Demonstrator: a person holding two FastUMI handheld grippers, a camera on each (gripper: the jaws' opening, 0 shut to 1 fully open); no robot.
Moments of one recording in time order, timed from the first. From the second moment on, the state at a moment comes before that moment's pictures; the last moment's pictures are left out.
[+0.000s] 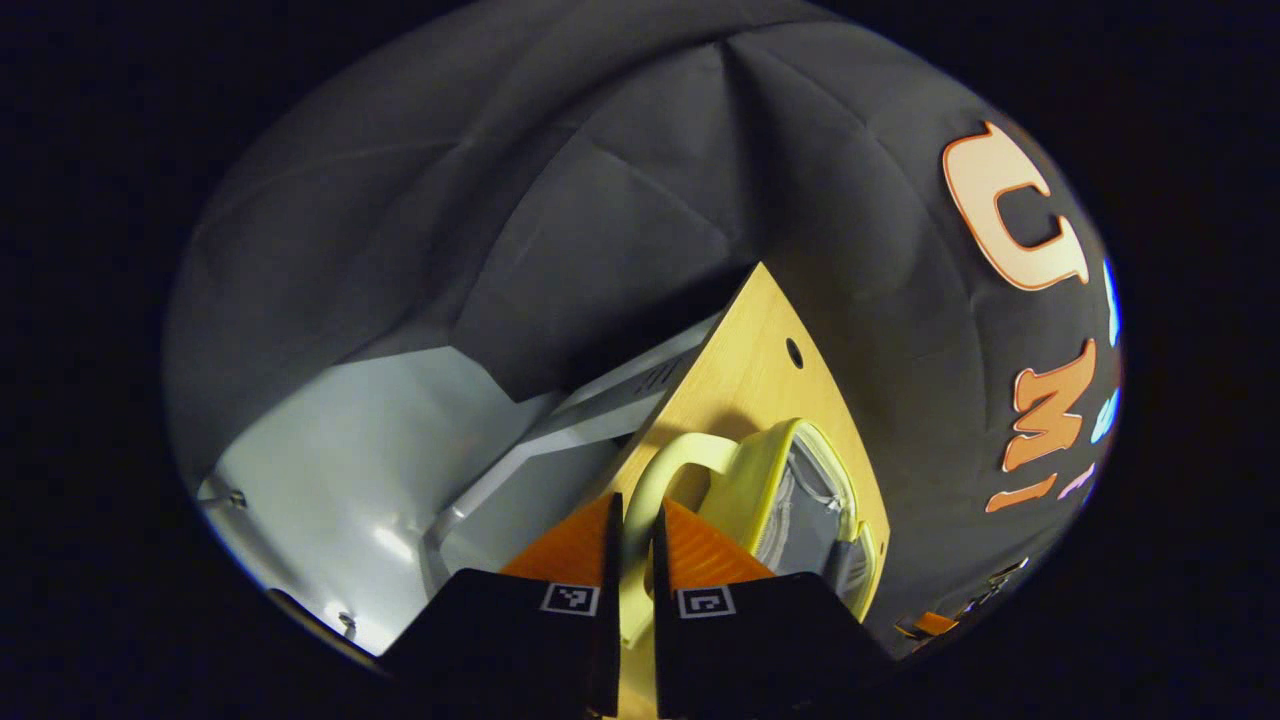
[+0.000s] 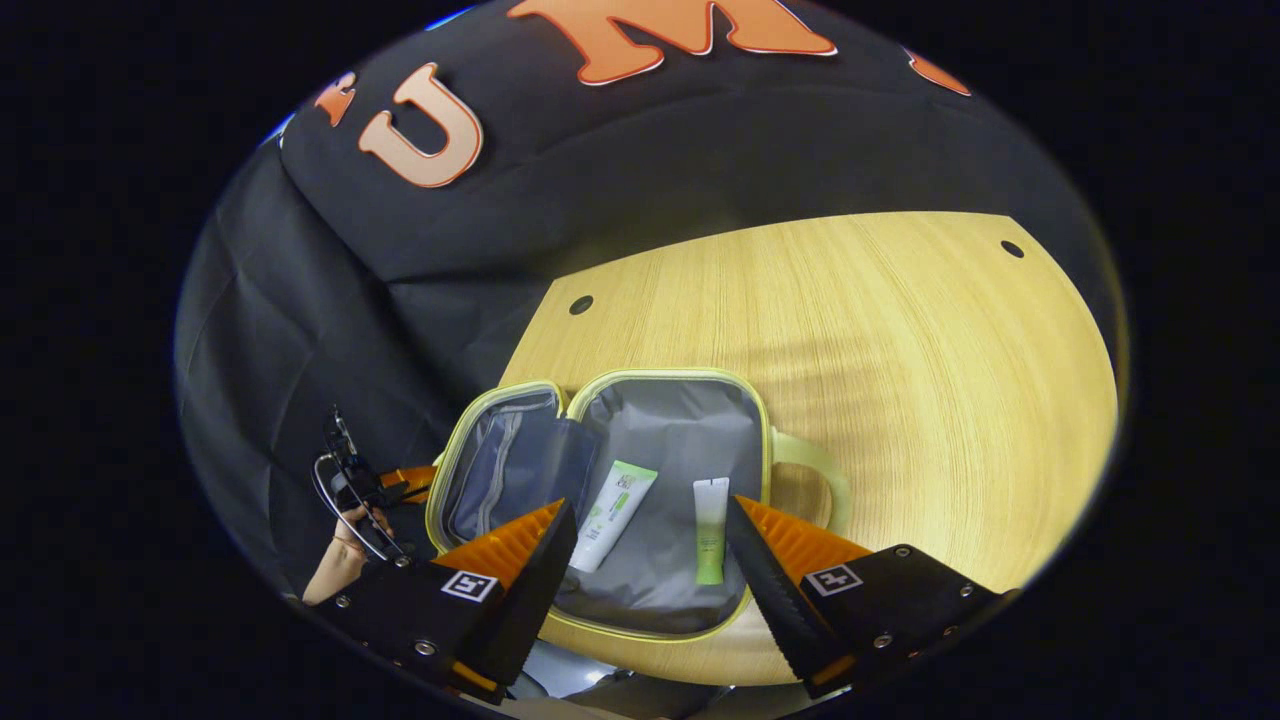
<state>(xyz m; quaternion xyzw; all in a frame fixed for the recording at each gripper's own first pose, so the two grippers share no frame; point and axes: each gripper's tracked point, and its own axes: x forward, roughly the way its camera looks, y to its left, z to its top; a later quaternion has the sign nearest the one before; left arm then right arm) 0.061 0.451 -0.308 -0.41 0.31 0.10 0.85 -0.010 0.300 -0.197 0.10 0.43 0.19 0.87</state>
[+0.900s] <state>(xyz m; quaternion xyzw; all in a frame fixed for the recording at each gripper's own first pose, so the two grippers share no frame) 0.052 0.284 -0.066 -0.09 0.29 0.12 0.94 0.031 0.201 -0.155 0.08 0.34 0.20 0.91</state>
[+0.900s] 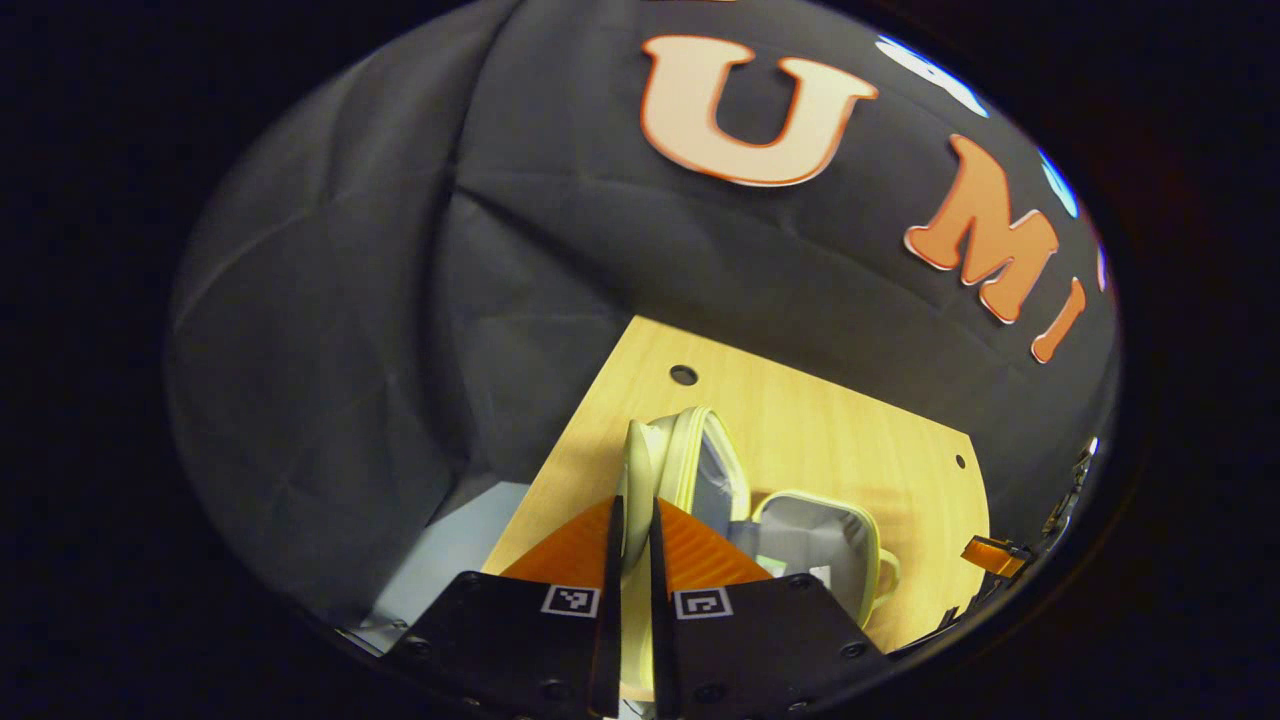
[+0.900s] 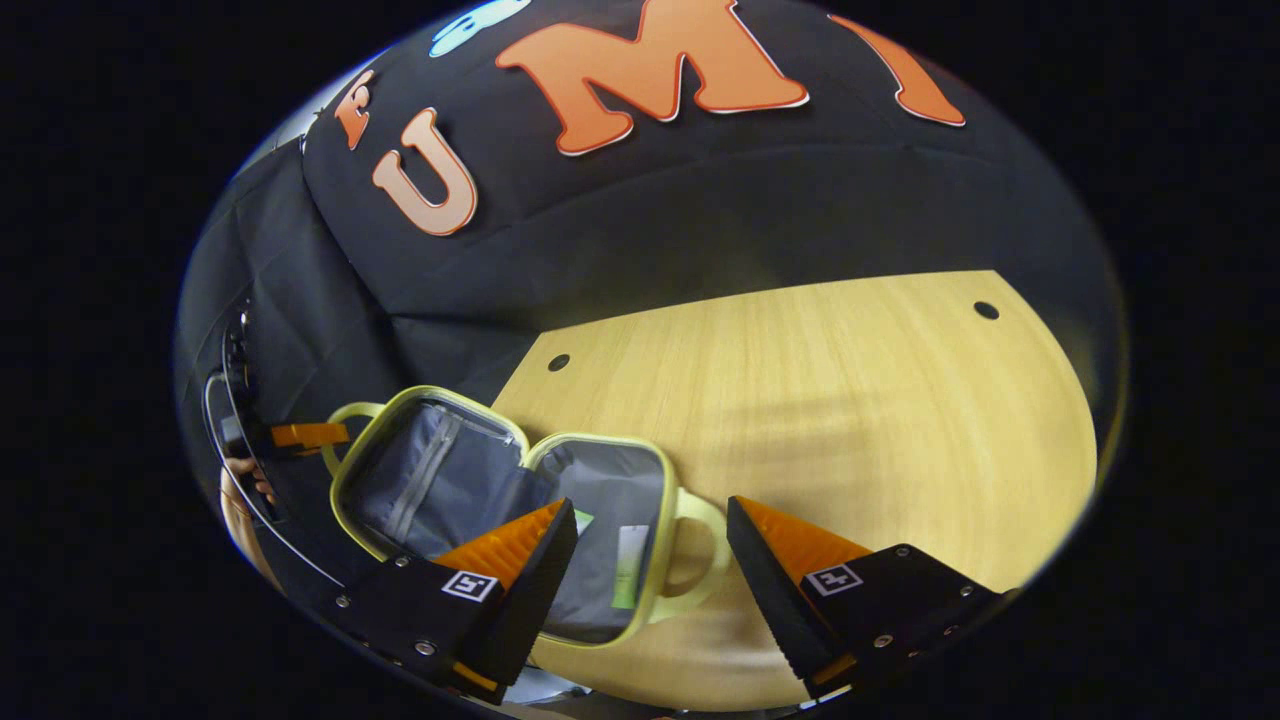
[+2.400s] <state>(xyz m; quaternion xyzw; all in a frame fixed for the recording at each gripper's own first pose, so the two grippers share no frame) 0.130 -0.128 -0.300 0.14 0.47 -0.04 0.87 0.027 -0.085 -0.107 0.01 0.22 0.07 0.97</state>
